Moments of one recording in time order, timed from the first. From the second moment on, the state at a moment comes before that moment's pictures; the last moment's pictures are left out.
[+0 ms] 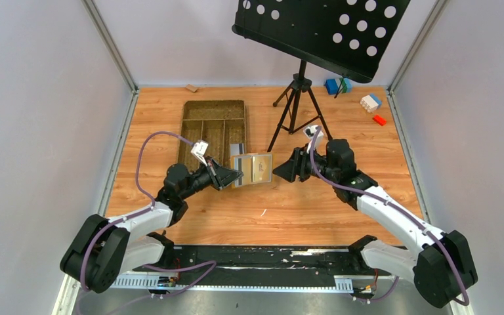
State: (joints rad) left arm -0.46 1.14 0.26 0.83 0.51 -0.77; right arm 0.51 1.07 0.66 0.05 -0.49 0.49
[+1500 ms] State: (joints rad) left arm -0.52 1.28 0.25 1.20 0.65 -0.98; right arm 0.56 1.26 0.63 0.37 -0.72 0.59
